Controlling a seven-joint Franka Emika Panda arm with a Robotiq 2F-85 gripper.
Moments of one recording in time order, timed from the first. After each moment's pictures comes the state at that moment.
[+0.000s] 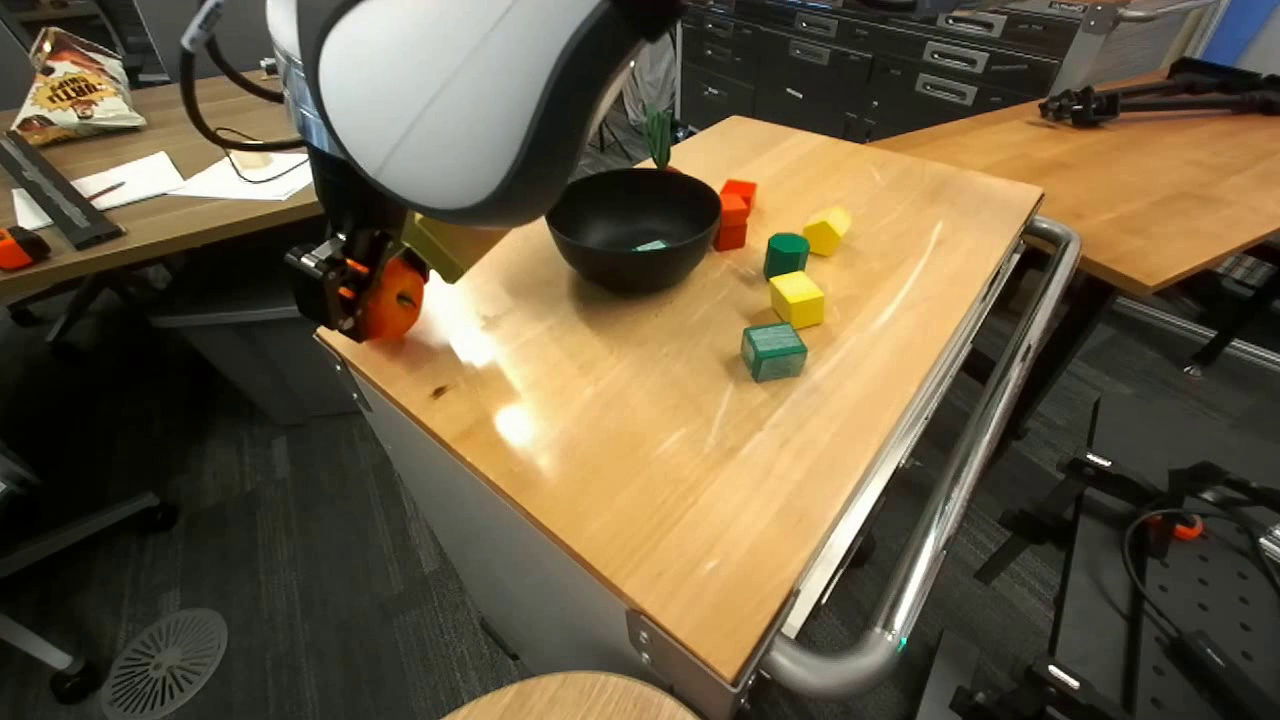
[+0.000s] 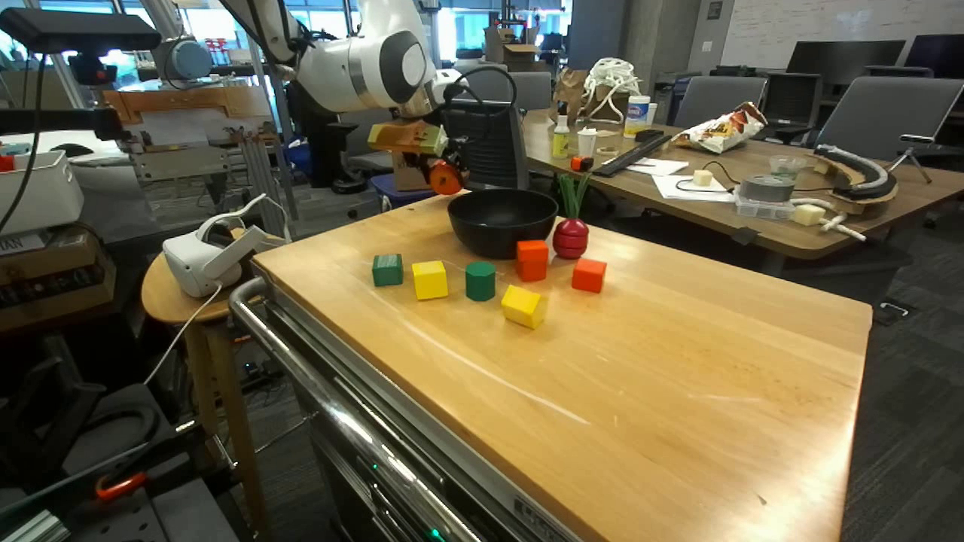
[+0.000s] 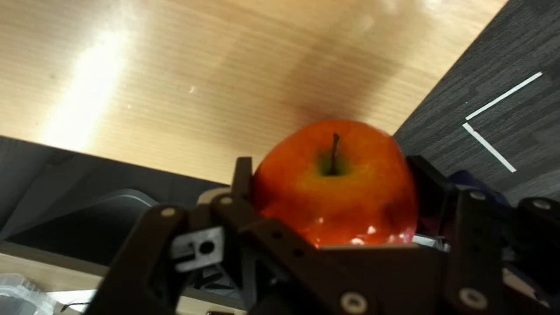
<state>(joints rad) 0.27 0.63 0.06 -1.60 -0.21 2.65 0.14</state>
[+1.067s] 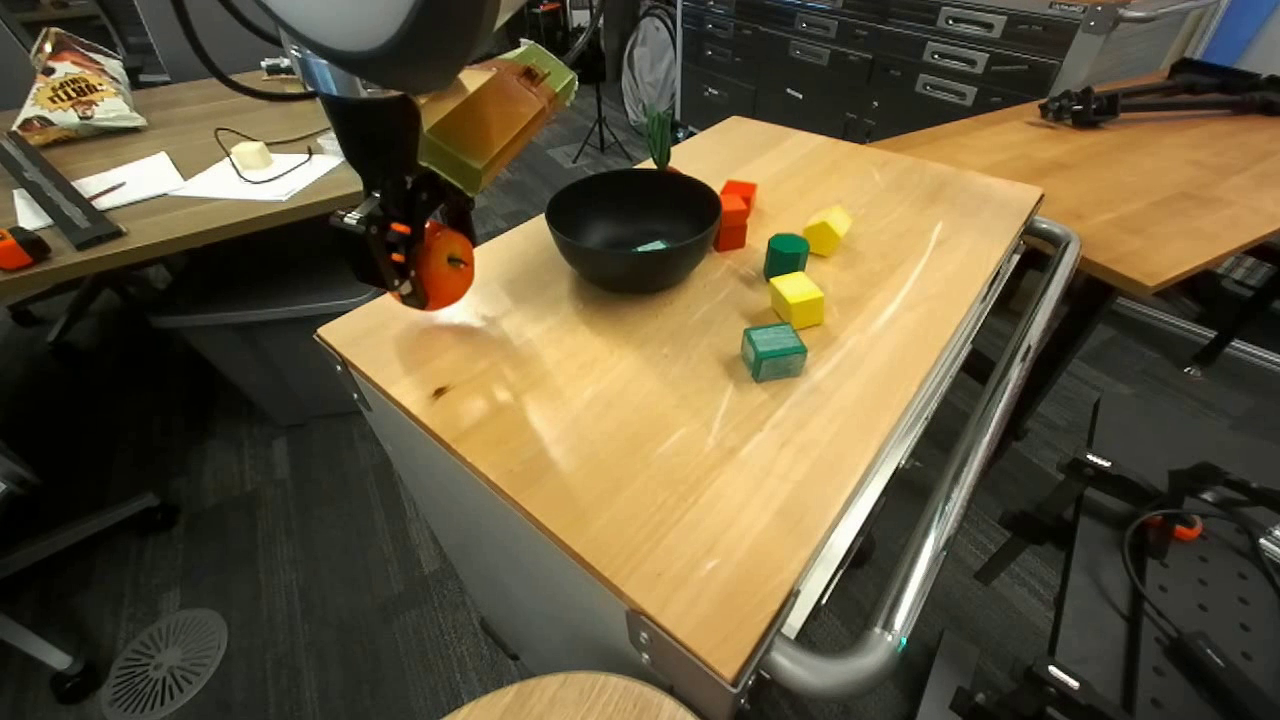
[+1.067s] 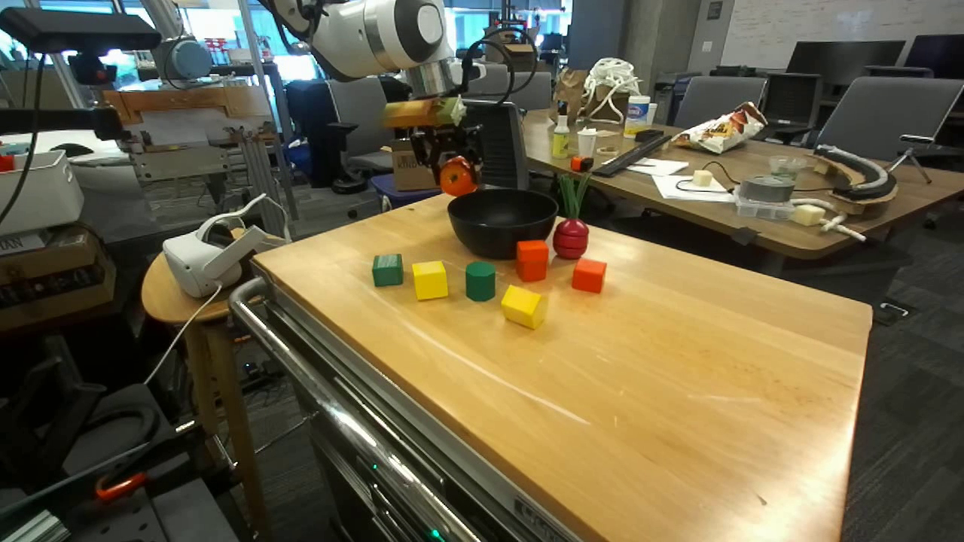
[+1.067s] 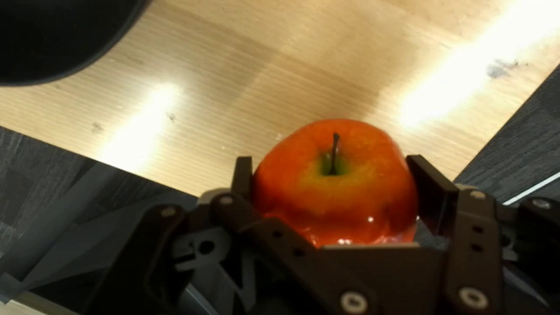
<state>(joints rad) 0.27 0.66 0.04 -1.43 -0.23 2.24 0.06</state>
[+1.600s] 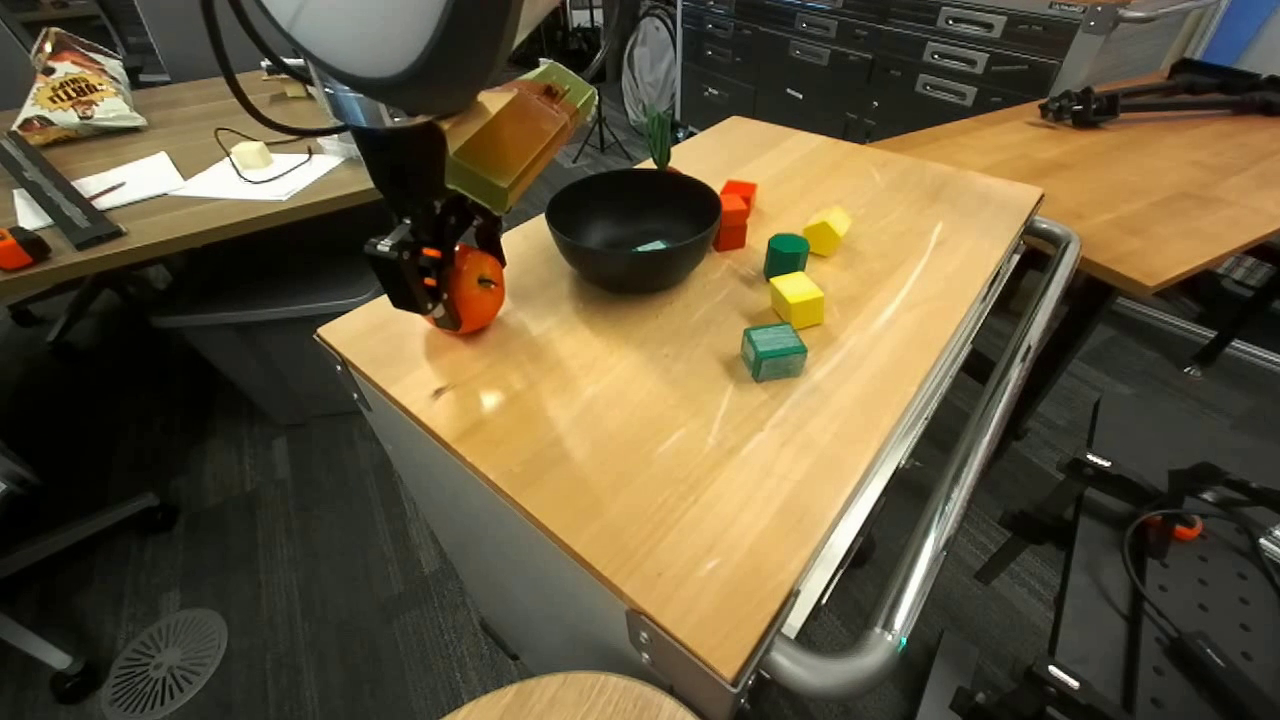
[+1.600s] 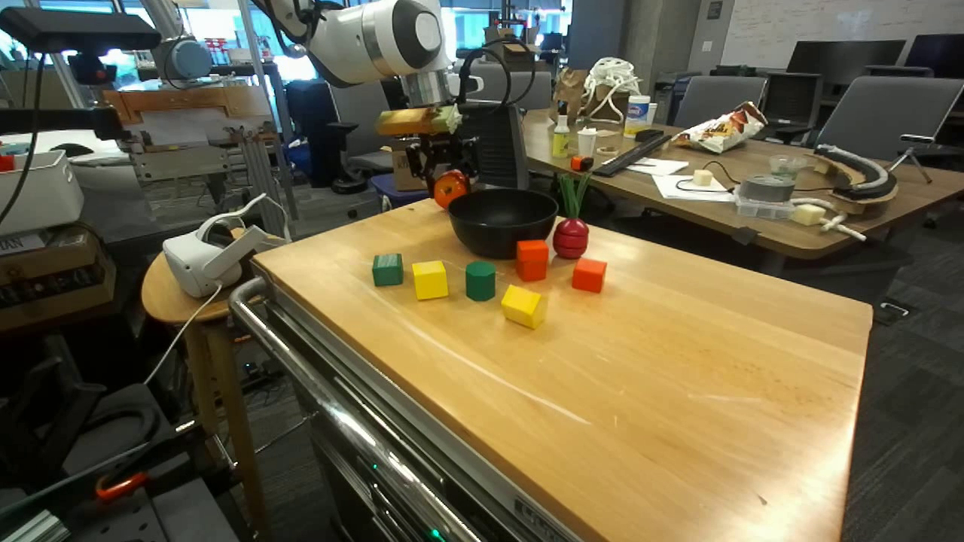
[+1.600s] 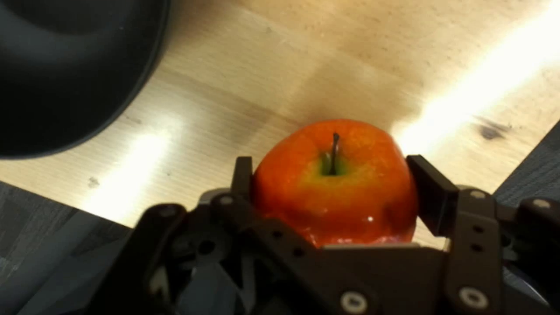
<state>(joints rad) 0.27 0.65 0.04 -1.46 -0.23 2.19 0.06</state>
